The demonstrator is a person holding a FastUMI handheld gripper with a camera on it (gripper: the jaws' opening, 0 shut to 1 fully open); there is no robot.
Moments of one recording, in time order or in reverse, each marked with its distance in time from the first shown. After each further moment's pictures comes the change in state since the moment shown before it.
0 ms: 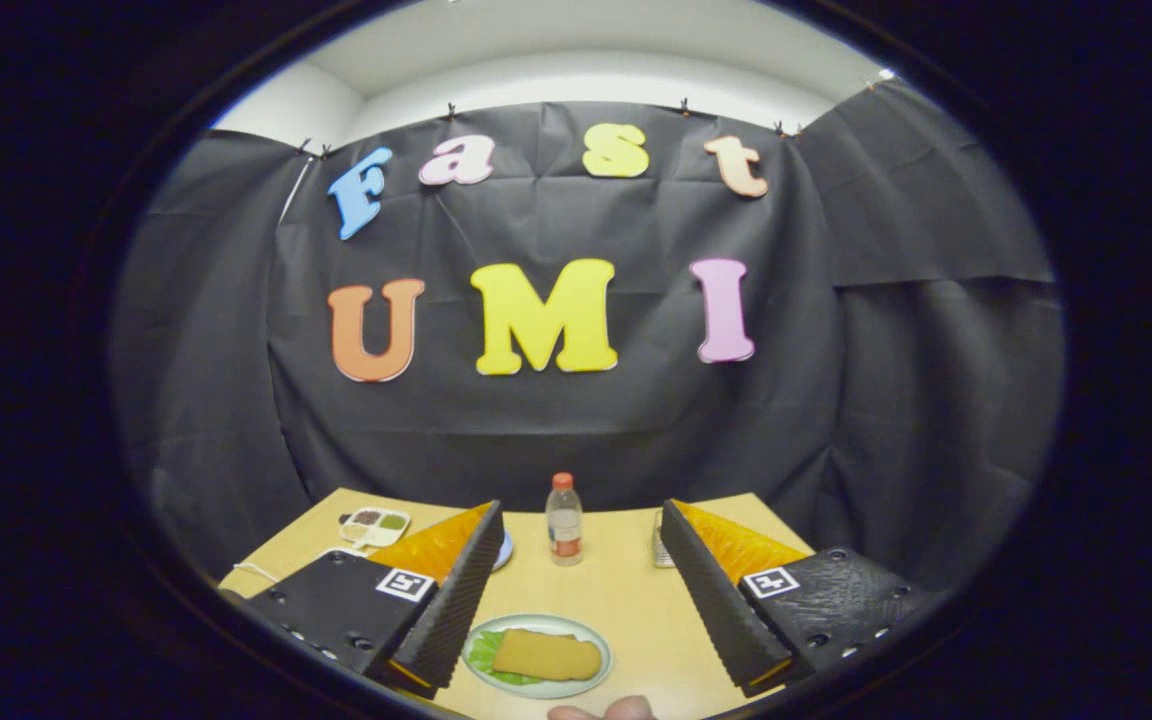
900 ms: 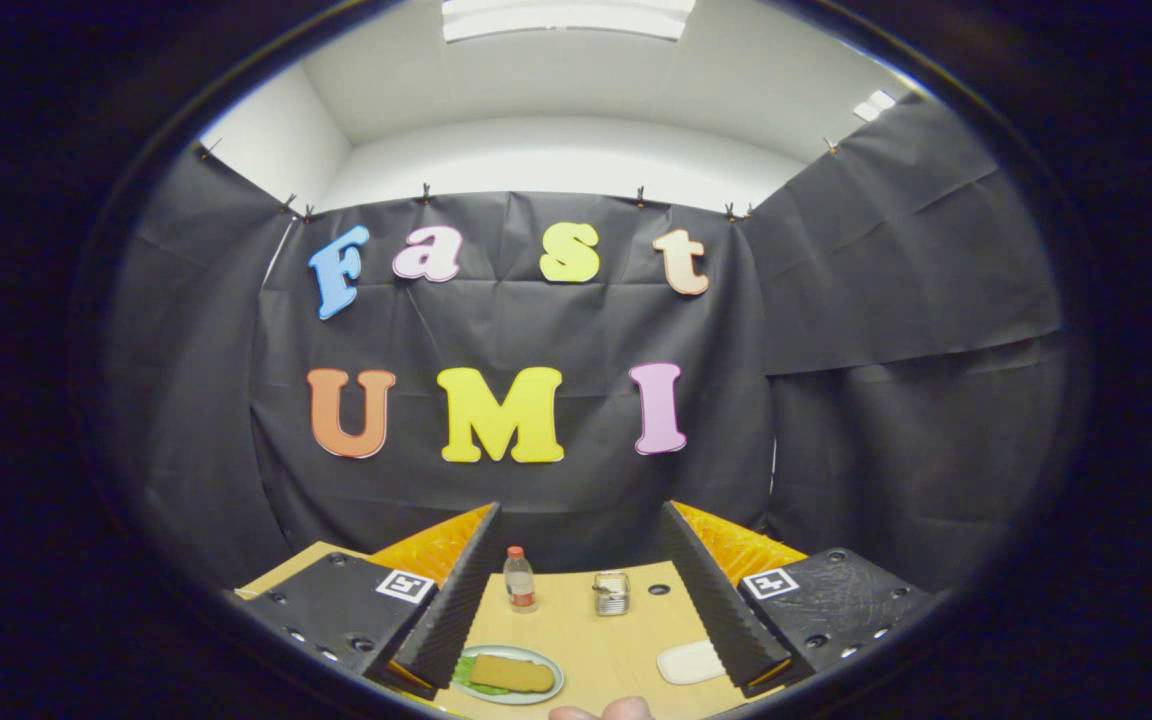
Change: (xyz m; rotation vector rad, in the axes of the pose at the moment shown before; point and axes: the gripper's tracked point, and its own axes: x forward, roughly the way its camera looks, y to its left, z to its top) arm -0.105 -0.035 0.086 -0.007 -0.197 -0.087
